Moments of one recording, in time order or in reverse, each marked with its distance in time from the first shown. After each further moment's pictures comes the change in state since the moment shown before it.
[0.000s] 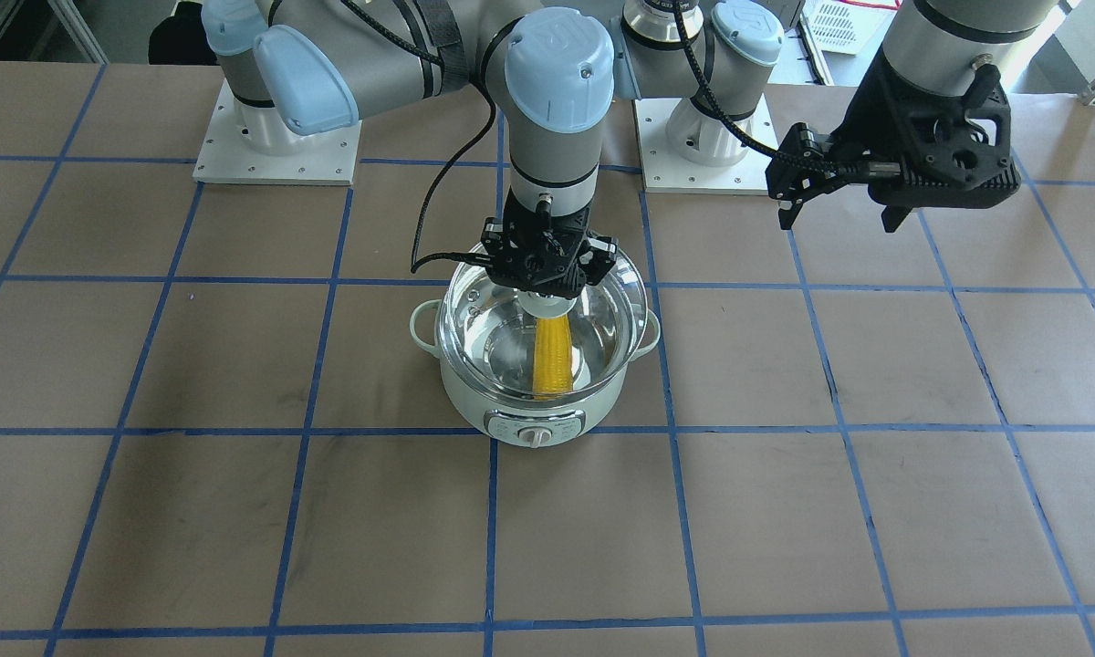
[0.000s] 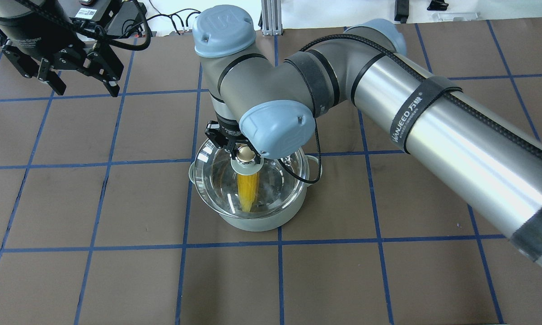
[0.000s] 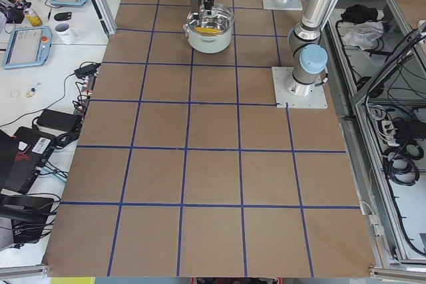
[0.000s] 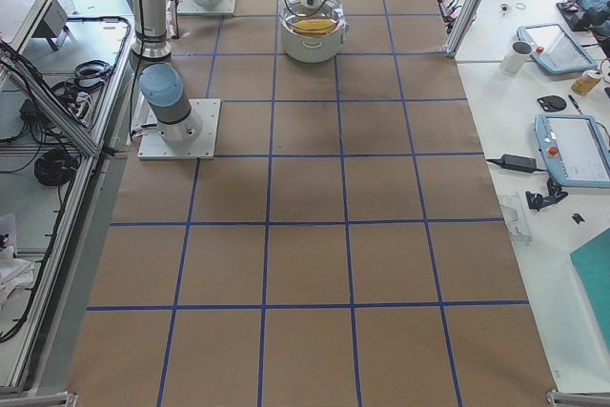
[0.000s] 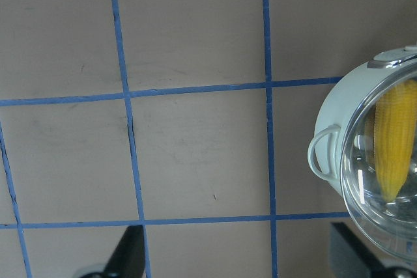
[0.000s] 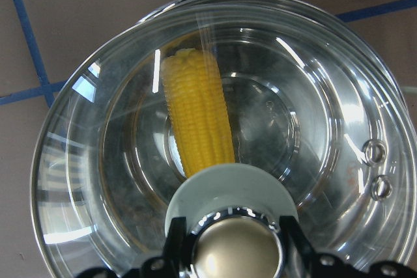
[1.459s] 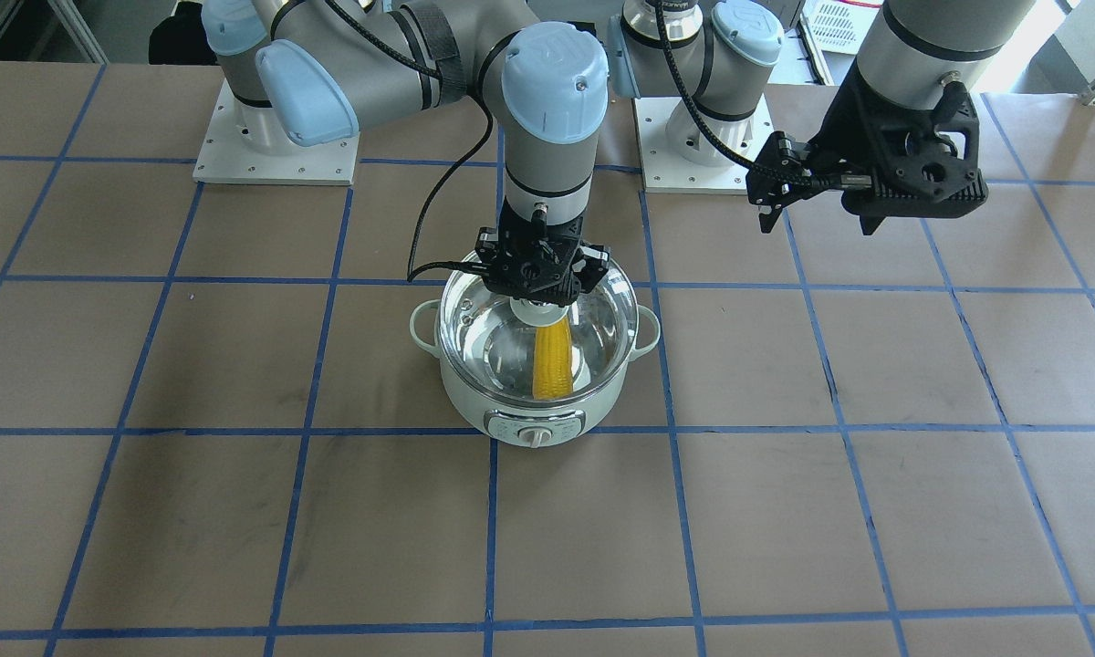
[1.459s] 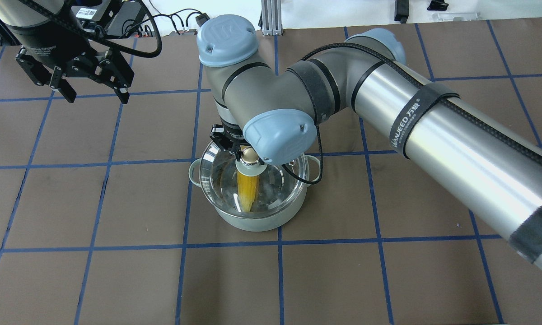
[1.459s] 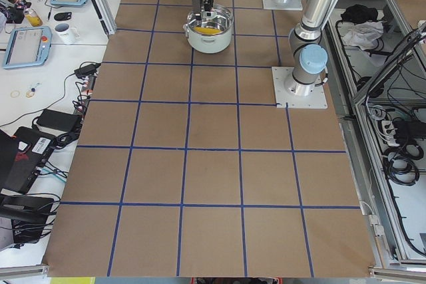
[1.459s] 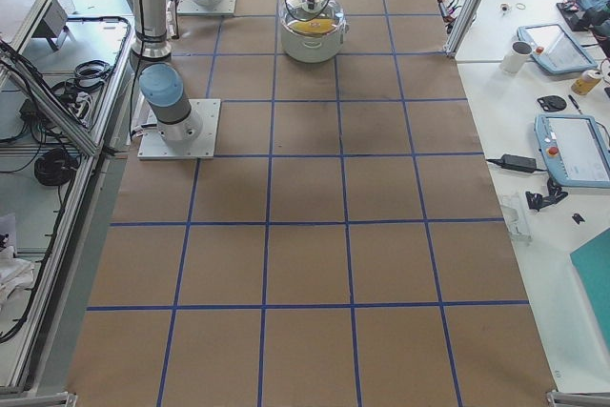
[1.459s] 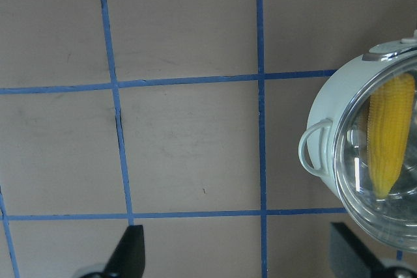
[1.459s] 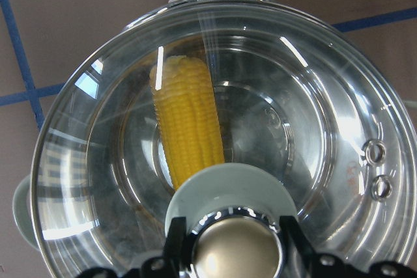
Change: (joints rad) left arm -0.022 -0.002 -0.024 0.000 -0.004 -0.036; right arm -0.002 0.001 0.034 -0.040 -0.024 -0.023
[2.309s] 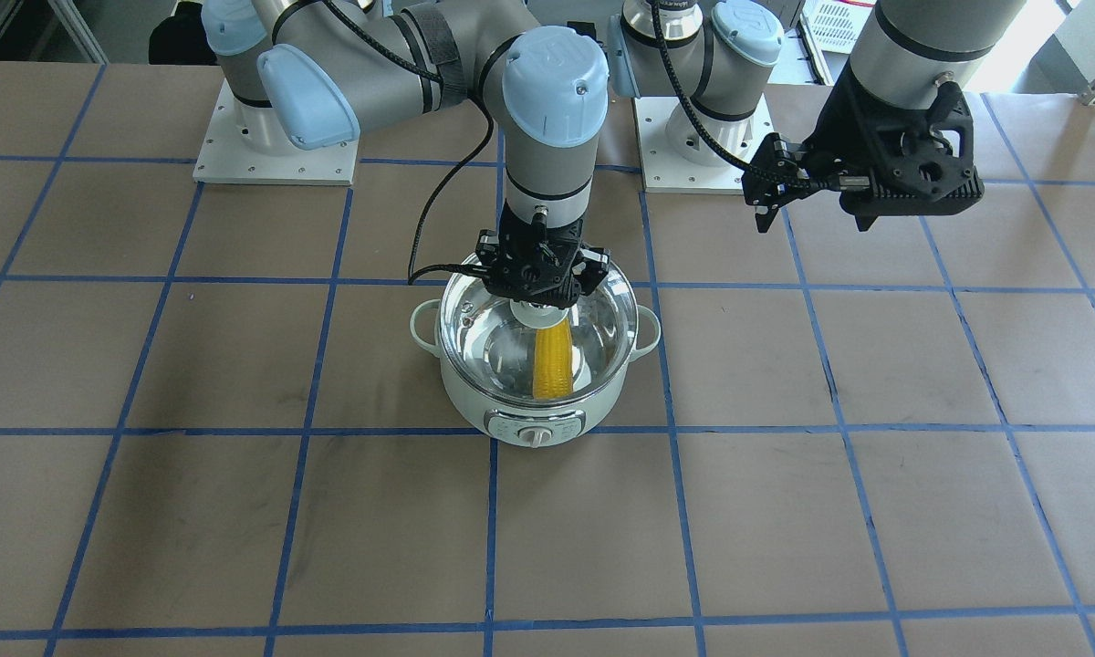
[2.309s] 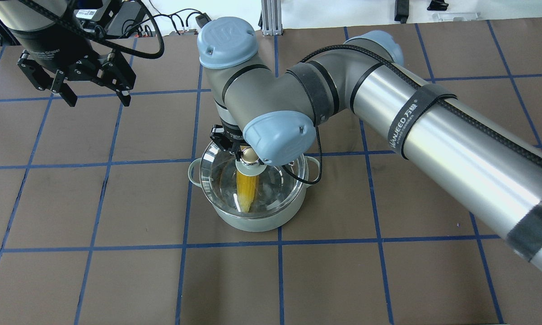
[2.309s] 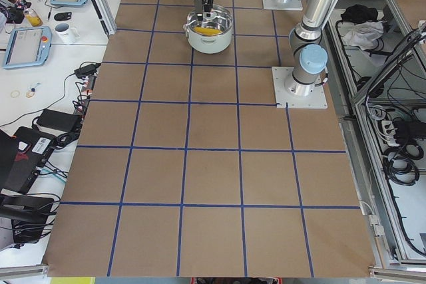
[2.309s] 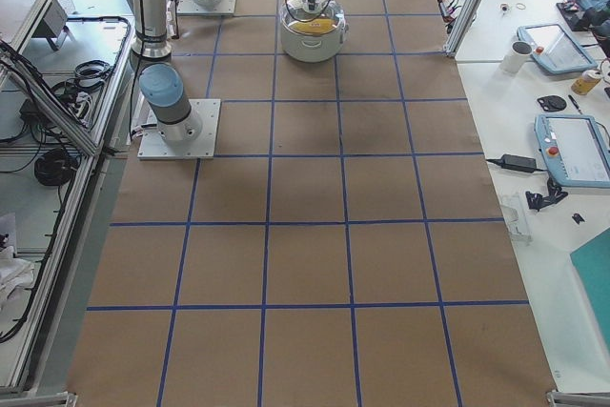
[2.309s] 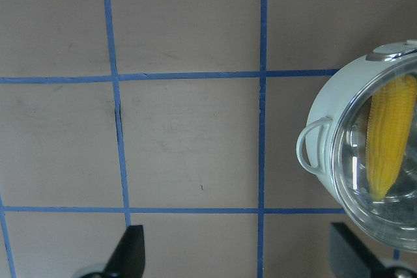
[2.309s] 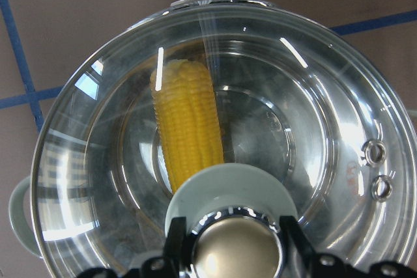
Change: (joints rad) left arm -0.005 0.007 -0.013 0.000 0.004 -0.040; right arm 0.000 0.005 0.004 -0.013 -0.002 0.000
